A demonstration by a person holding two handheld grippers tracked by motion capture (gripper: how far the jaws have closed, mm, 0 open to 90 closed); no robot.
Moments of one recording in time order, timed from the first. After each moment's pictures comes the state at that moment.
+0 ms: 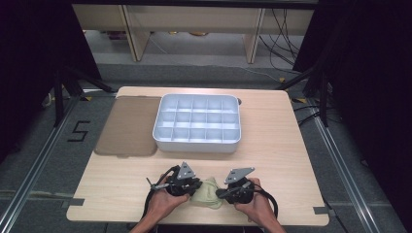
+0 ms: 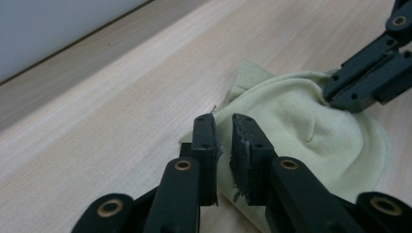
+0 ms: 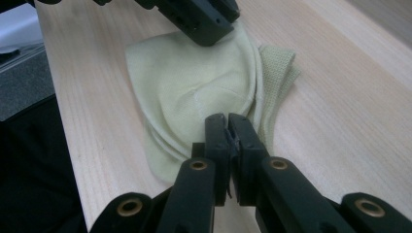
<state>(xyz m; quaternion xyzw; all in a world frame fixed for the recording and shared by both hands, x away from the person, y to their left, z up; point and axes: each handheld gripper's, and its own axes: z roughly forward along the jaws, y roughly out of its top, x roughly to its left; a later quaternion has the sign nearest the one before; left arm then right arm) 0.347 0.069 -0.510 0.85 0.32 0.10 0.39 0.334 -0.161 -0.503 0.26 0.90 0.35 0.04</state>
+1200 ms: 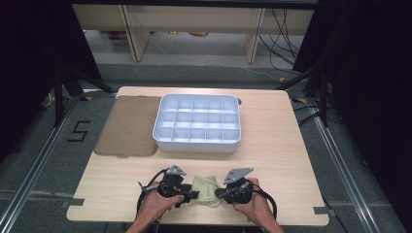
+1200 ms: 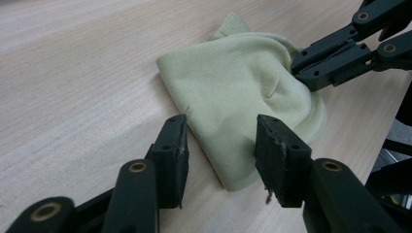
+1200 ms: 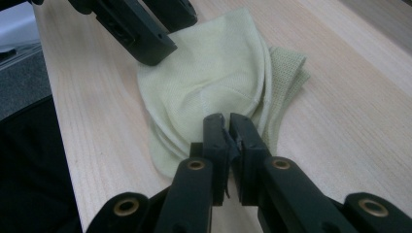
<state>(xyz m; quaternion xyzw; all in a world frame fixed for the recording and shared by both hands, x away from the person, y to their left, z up) 0.337 0.089 -0.509 0.82 0.41 -0.02 0.40 0.333 -0.159 -0.501 0.27 0.90 0.35 0.04</state>
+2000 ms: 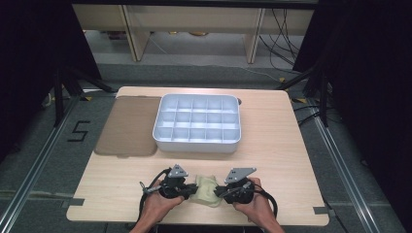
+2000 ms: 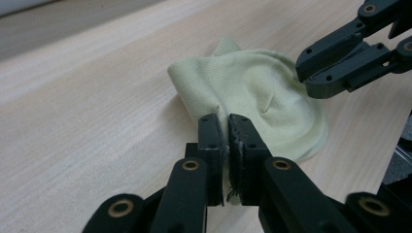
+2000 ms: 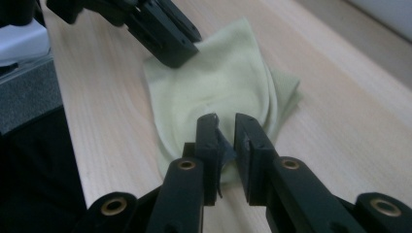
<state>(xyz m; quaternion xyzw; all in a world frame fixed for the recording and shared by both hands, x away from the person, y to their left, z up) 0.332 0.084 -0.500 0.83 0.37 0.03 0.40 0.329 -0.160 -0.491 0.26 0.89 0.38 0.05</state>
